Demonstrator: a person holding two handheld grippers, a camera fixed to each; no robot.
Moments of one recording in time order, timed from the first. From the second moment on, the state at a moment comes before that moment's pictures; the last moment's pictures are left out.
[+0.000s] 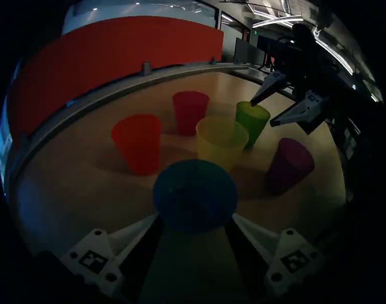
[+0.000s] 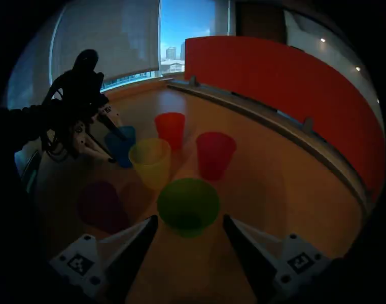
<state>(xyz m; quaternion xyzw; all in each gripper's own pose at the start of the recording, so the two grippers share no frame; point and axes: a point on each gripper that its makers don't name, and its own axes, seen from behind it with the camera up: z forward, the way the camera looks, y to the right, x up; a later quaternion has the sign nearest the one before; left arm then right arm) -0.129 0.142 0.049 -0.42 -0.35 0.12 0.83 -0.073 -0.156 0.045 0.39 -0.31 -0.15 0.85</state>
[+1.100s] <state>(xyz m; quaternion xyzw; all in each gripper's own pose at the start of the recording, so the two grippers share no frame) -0.130 0.151 0.056 -0.42 -0.35 0.11 0.83 -0.093 -0.179 0.061 0.40 -0.32 -0.14 0.85</state>
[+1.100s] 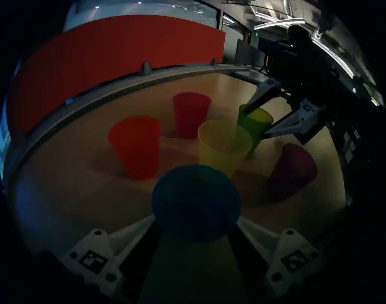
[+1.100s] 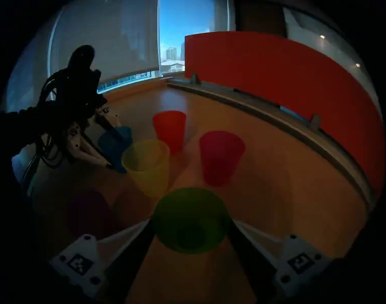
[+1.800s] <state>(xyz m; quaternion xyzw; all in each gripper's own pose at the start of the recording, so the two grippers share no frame) -0.122 0.152 0.060 -0.42 -0.34 0.09 0.84 -0.090 -0.172 0.056 0.40 -0.31 -0.14 0.85</state>
